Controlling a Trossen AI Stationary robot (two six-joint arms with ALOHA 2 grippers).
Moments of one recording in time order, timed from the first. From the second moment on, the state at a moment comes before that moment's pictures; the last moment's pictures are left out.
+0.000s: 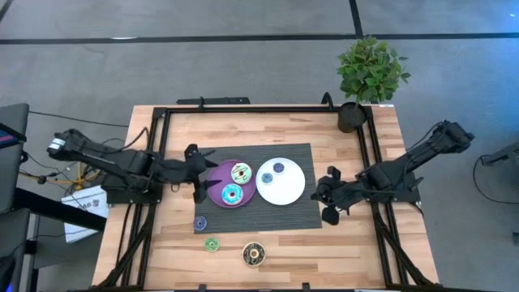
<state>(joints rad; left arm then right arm) -0.25 0.93 0.77 -0.42 -0.43 -0.32 0.48 1.10 0.76 -0.57 0.34 0.55</state>
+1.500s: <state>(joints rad) -0.68 1.51 0.85 -0.79 -0.24 -0.92 0.60 0.75 0.47 -0.38 0.34 0.52</state>
